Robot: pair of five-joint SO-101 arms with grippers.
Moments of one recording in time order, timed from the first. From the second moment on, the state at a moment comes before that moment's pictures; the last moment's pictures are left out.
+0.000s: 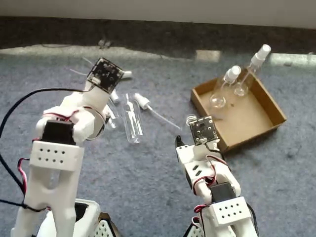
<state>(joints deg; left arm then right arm) 0.6 -40.8 33.9 66.6 -22.5 -19.4 -78.2 89.1 30.2 5.8</state>
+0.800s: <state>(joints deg) 11.0 -2.3 8.0 69.3 -15.9 -19.4 -78.2 89.1 30.2 5.8</state>
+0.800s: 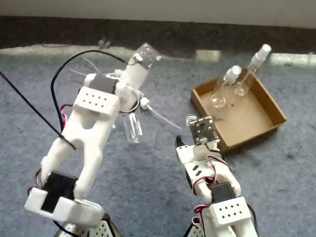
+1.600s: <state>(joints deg) 15.1 42.2 -38.2 79.3 40.0 -19.4 -78.2 89.1 30.2 5.8</state>
